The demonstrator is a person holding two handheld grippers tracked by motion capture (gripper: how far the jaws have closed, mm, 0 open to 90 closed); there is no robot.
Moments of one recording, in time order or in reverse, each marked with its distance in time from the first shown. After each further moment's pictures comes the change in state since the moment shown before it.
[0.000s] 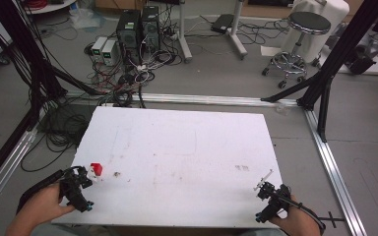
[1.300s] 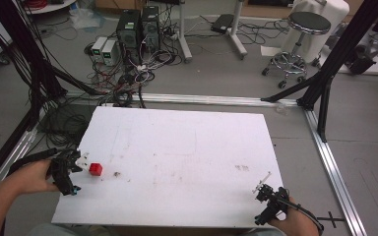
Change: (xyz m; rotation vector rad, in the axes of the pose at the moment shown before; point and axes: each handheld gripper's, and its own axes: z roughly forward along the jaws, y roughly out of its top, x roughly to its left) left arm 0.055 0.008 -0.031 0.015 -0.013 0.308; right arm 0.002 -0.002 0.011 0.018 0.028 -0.008
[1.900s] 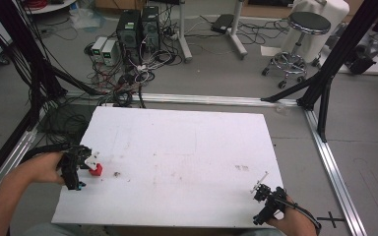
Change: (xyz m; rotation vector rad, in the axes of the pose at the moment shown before) left arm 0.013 0.027 0.009 0.031 -0.018 0.215; right arm 0.001 0.006 0.005 0.017 0.004 -0.011
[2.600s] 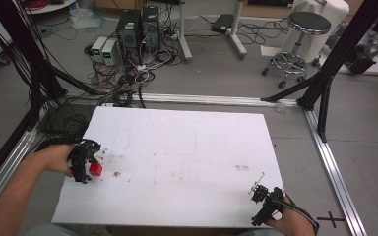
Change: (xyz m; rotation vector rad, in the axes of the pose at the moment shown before) left arm 0.029 0.011 0.020 0.029 -0.060 0.052; right arm 0.005 0.004 0.003 0.016 0.003 -0.017
